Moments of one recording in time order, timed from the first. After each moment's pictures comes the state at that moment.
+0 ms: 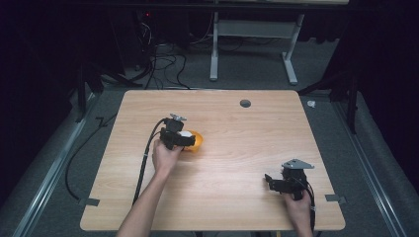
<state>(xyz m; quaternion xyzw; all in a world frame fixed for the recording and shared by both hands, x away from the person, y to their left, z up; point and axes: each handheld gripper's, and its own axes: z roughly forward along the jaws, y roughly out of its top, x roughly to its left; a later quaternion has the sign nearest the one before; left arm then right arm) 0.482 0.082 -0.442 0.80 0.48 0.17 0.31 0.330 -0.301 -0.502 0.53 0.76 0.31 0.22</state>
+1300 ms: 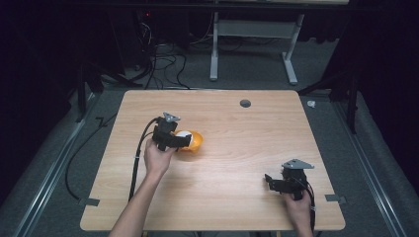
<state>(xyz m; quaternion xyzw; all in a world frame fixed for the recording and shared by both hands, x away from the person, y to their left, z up) 0.459 0.101 -0.412 0.80 0.45 0.19 0.35 0.330 -0.301 -0.502 0.53 0.76 0.31 0.22</state>
